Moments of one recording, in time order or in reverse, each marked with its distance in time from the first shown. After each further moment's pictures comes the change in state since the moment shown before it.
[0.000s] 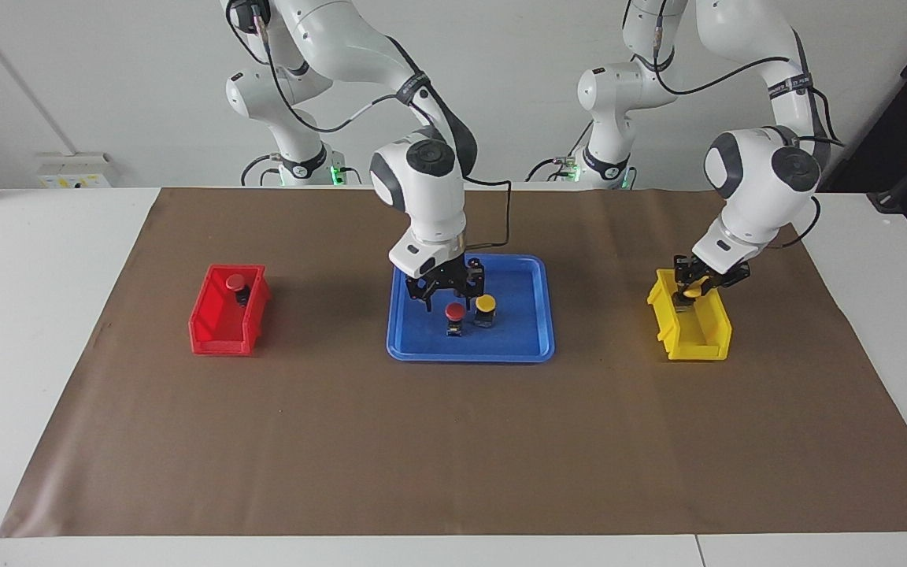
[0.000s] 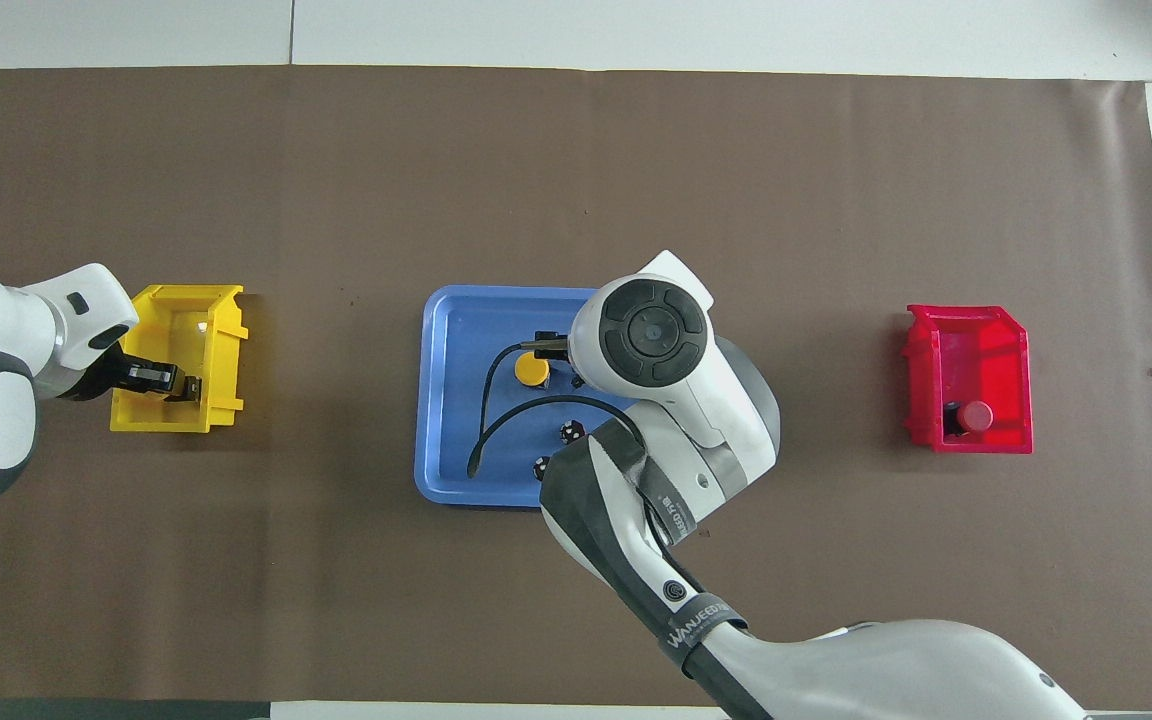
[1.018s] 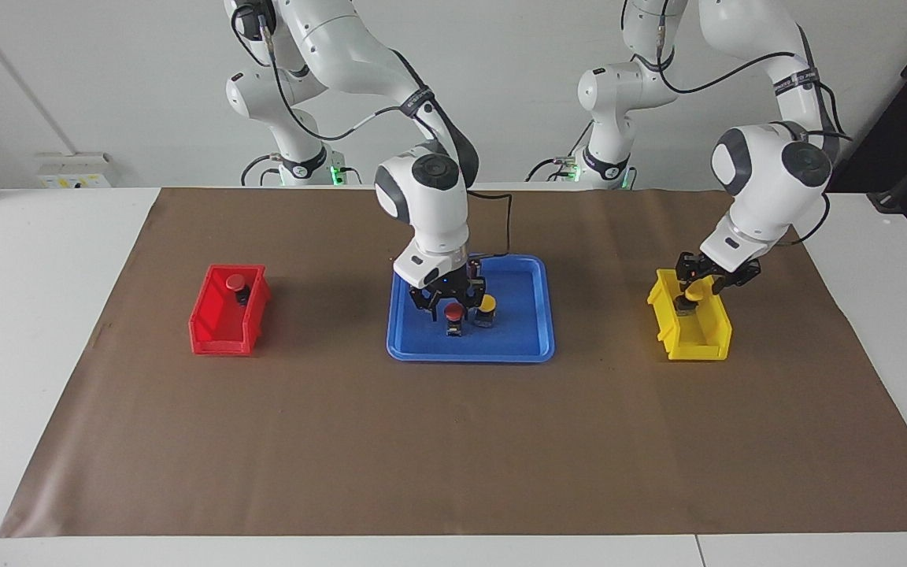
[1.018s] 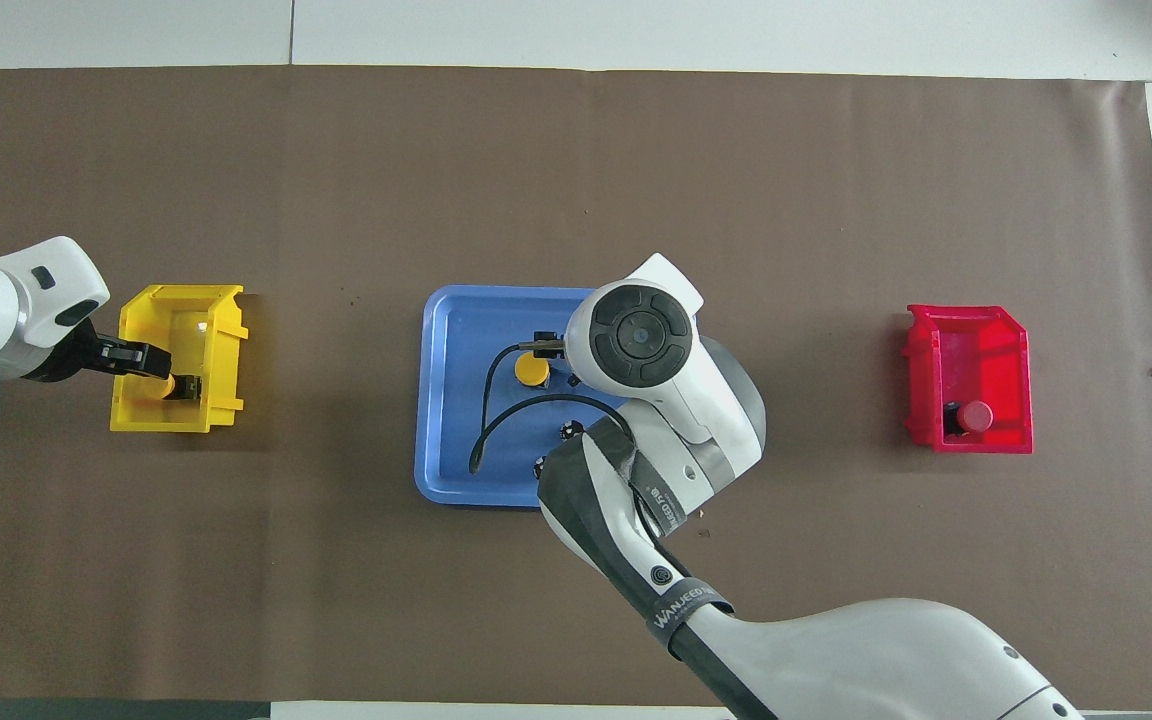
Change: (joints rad) left arm 0.000 -0.002 -0.010 0.136 0.000 -0.133 -0.022; right arm 0.001 0.035 -0.004 0.000 -0.018 0.036 0.000
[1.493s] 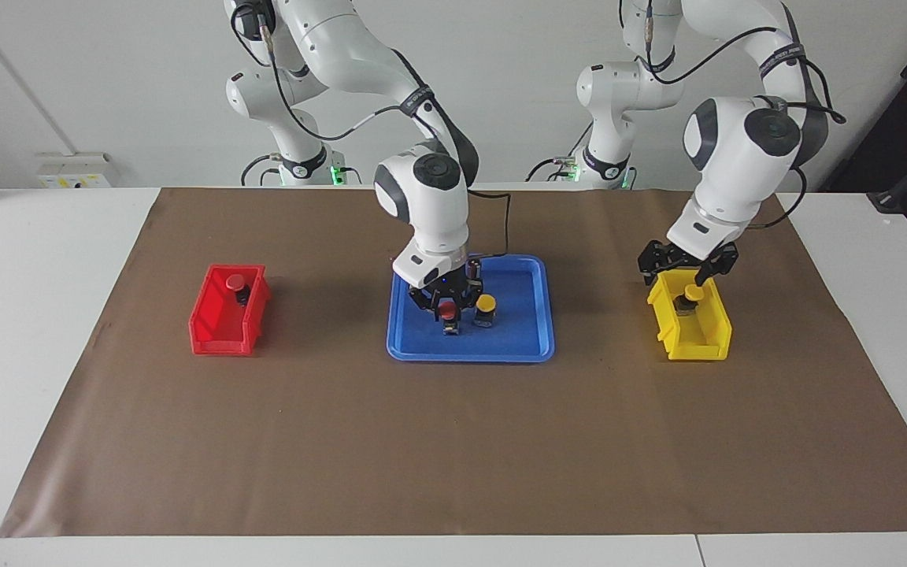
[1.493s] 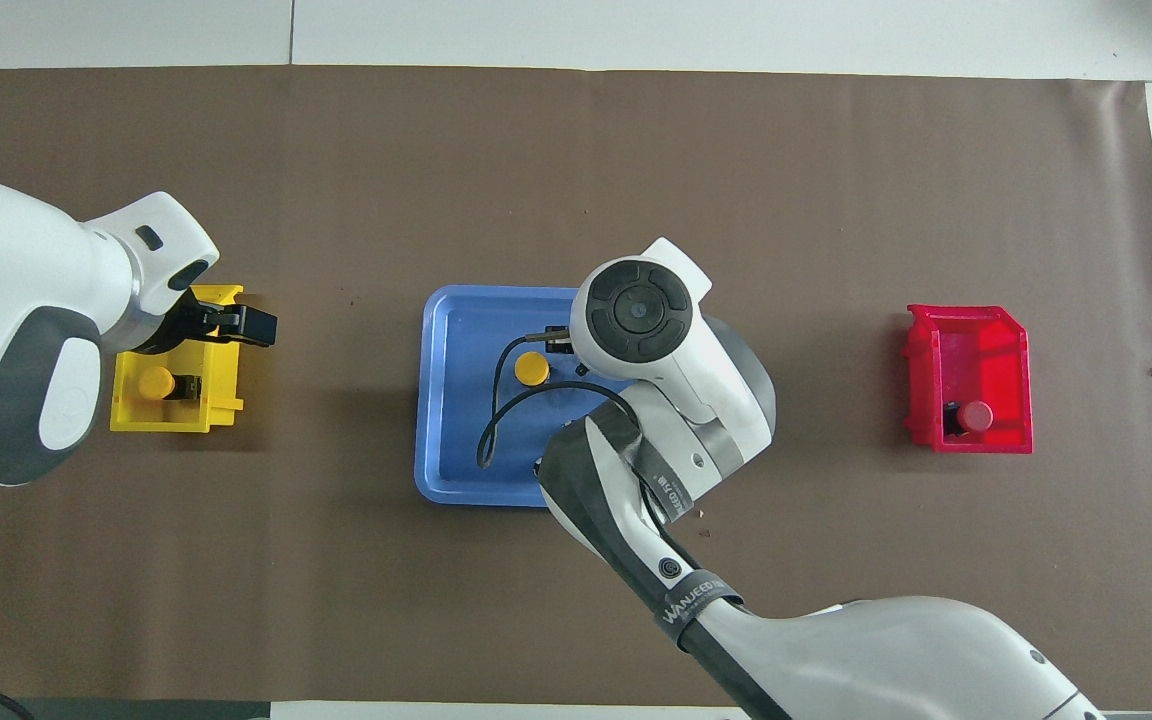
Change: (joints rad) left arm -0.227 0.009 -0.018 0.071 0.000 -0.007 -0.298; right arm -0.025 -0.008 -0.013 0.099 -0.026 -0.196 -0.081
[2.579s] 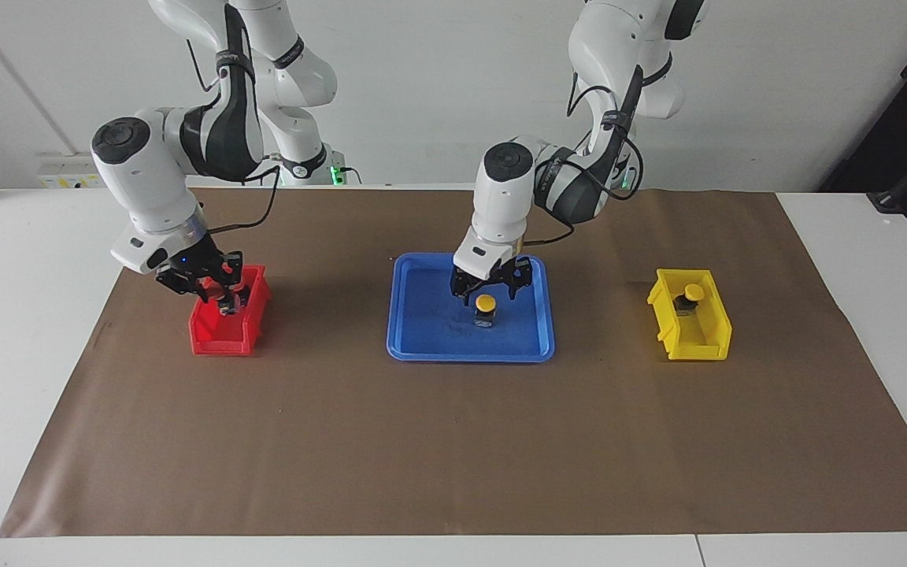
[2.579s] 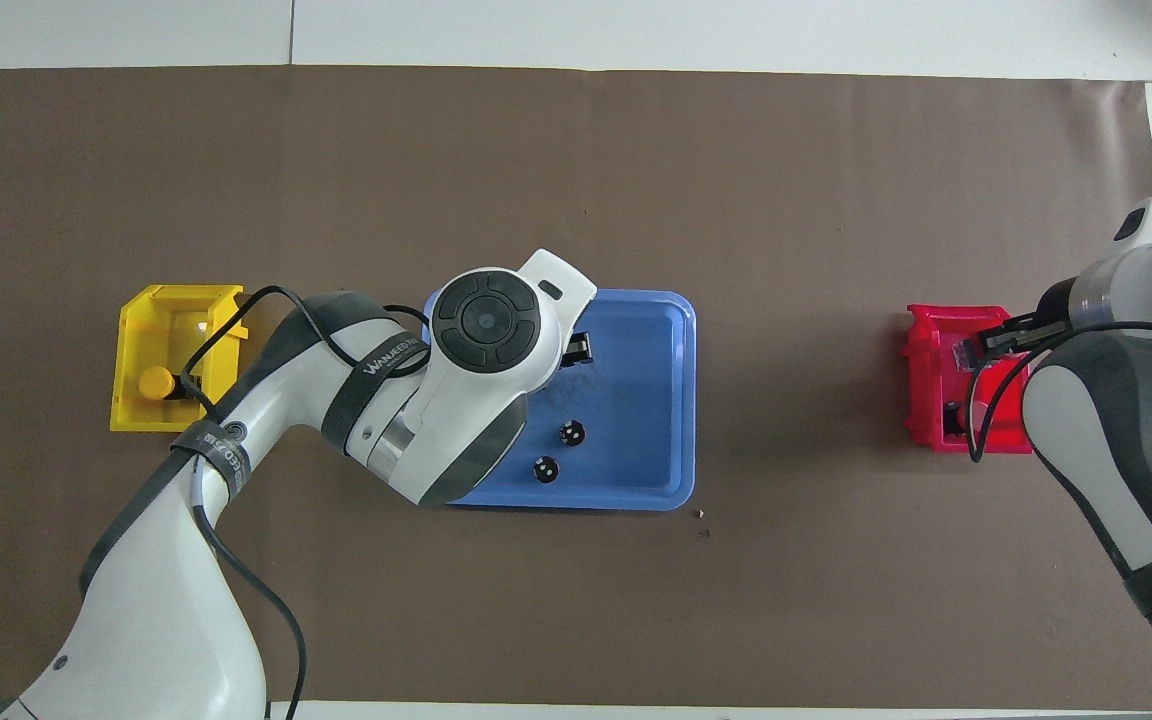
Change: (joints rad) left arm -0.465 0.327 0.000 0.202 0.042 0.154 -0.707; right arm -0.631 -0.358 -0.011 -0.383 0.005 0.009 -0.856
